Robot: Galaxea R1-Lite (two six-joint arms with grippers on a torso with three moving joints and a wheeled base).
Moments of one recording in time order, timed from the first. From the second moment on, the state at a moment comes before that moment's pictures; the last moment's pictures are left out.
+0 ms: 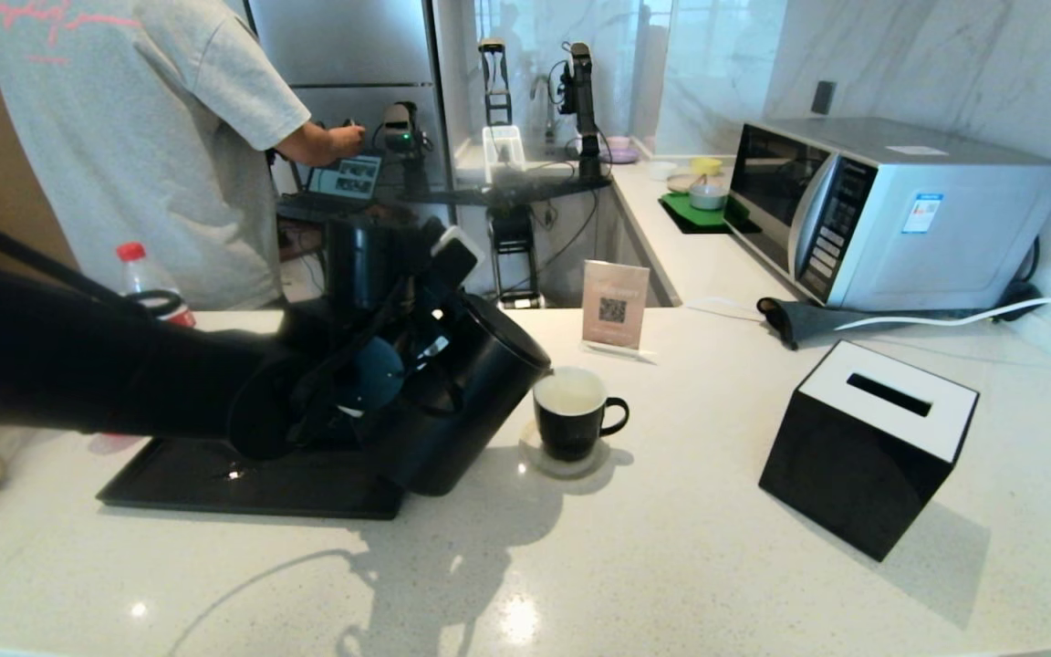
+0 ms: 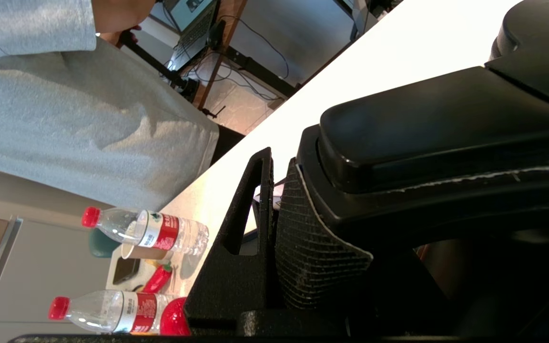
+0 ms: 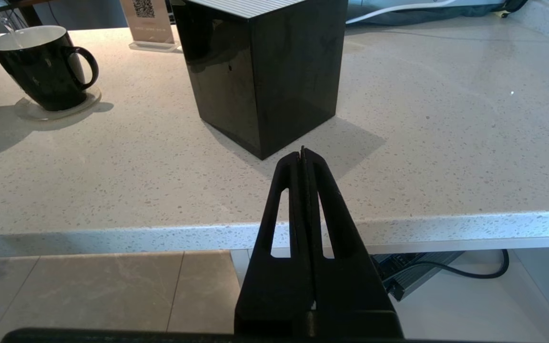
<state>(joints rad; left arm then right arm) -0.53 1.90 -1.13 -0.54 0.65 0.67 0.01 0.00 0.00 0.00 -0.03 0.04</state>
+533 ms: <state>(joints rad) -0.53 1.90 -1.13 -0.54 0.65 0.67 0.01 0.00 0.00 0.00 -0.03 0.04</state>
